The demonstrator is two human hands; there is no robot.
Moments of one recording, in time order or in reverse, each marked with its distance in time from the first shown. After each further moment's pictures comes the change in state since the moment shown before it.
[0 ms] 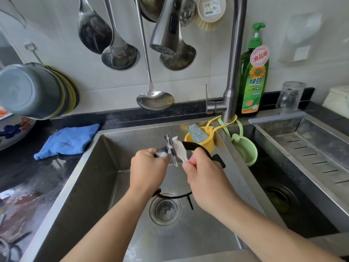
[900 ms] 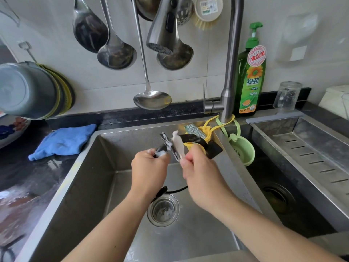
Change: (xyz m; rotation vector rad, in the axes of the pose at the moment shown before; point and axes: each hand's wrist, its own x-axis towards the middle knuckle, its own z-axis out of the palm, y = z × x) left_hand -0.005 0.003 0.008 -0.101 0.028 -0.054; right_hand 0.009 -0.001 0.003 0.035 -0.026 0.027
